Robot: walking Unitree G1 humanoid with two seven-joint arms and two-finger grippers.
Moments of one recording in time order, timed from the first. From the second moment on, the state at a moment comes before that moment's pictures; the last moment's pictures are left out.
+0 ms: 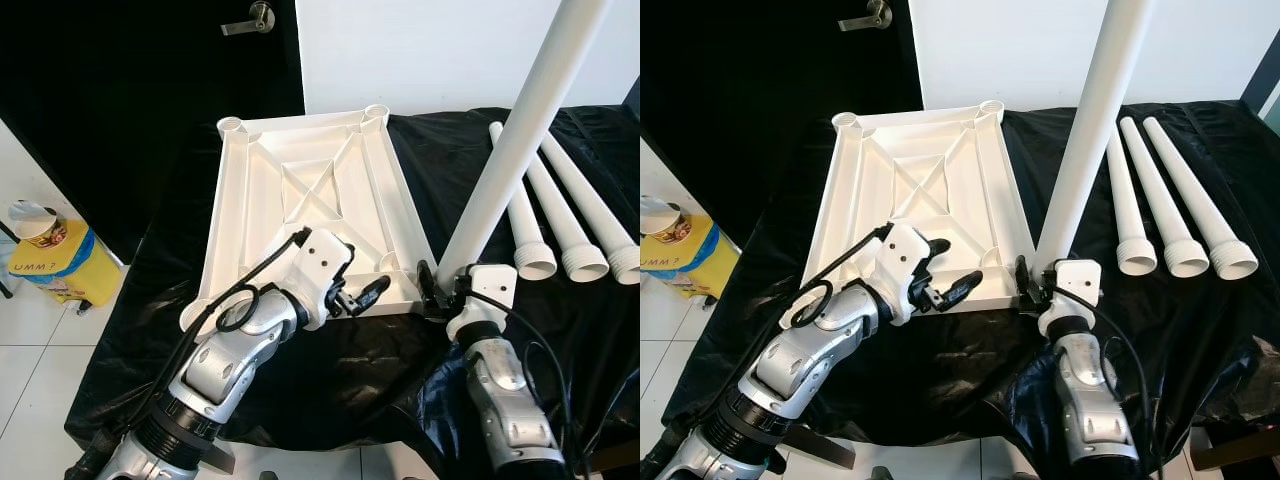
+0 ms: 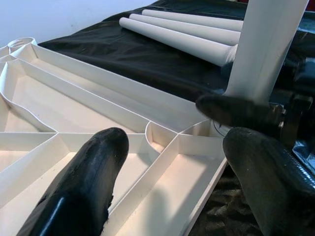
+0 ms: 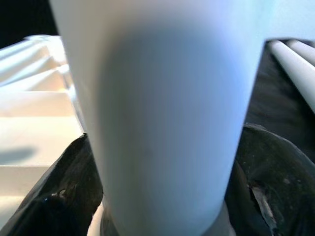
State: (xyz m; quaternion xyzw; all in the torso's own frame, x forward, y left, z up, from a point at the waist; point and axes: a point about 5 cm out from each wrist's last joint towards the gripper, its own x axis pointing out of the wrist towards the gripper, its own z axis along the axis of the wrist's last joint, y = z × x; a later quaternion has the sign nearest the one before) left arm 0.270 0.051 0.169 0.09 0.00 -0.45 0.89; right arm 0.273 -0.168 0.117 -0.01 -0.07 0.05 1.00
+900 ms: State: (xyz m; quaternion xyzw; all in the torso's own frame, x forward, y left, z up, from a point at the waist) left arm 0.270 0.051 0.169 0.09 0.01 -0.45 0.89; right arm 0.296 -0.180 0.124 -0.05 -0.07 0.22 0.97
